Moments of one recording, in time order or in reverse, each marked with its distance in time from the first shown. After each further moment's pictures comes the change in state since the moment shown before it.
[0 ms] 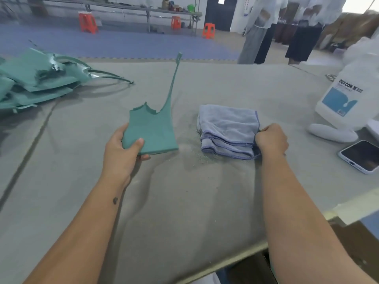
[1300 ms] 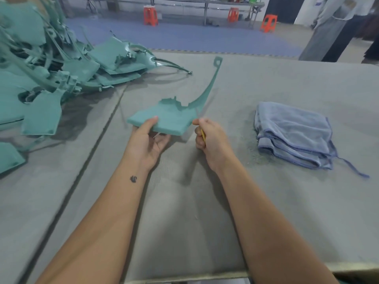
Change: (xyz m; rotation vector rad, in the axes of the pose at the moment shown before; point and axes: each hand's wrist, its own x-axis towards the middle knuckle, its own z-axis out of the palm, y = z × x) left_hand -0.006 0.037 -0.062 -0.610 0.220 -0.286; right_hand -0.213 -0.138 0.079 1.101 -1.029 -0.169
